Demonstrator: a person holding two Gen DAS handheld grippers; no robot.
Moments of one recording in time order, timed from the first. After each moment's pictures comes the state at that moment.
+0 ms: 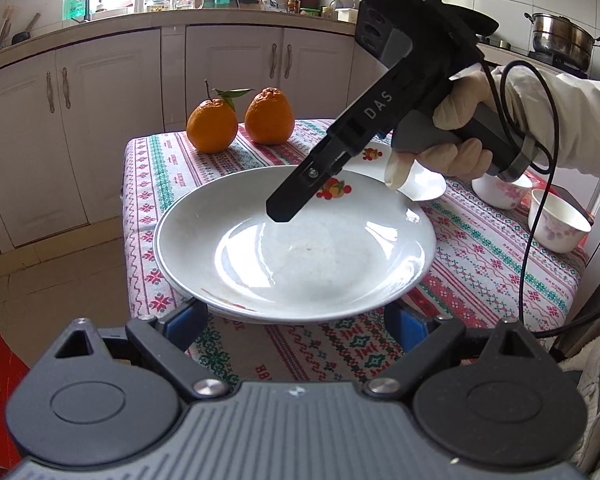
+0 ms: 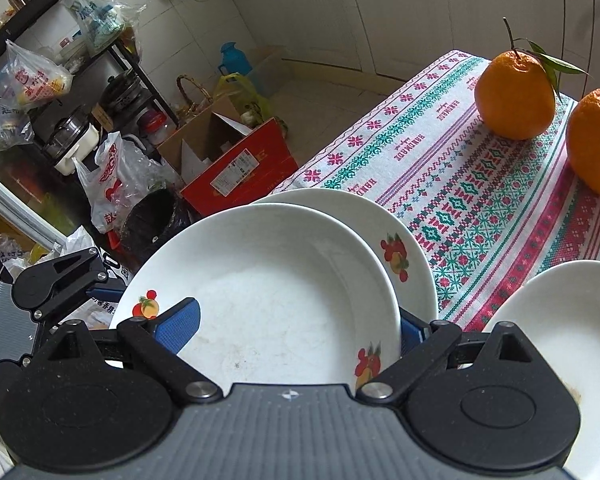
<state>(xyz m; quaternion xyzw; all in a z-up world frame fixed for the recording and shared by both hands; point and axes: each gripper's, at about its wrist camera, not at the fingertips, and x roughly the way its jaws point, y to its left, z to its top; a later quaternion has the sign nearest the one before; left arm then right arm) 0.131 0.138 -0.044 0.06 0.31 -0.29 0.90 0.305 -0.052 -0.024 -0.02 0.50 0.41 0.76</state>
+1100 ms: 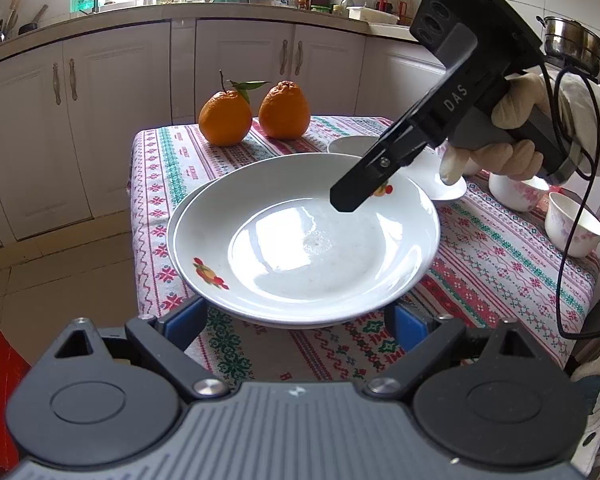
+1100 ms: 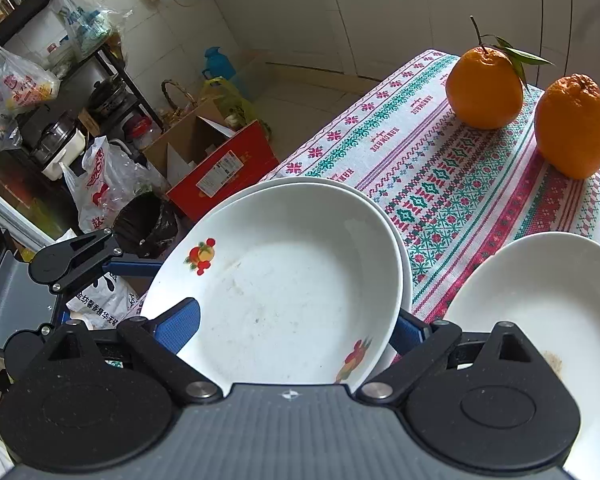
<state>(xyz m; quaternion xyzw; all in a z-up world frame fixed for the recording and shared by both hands) 0.146 0.142 -0.054 0.06 0.32 -0.29 0.90 0.287 -0.071 -0.015 -0.02 0.50 0.38 0.78</state>
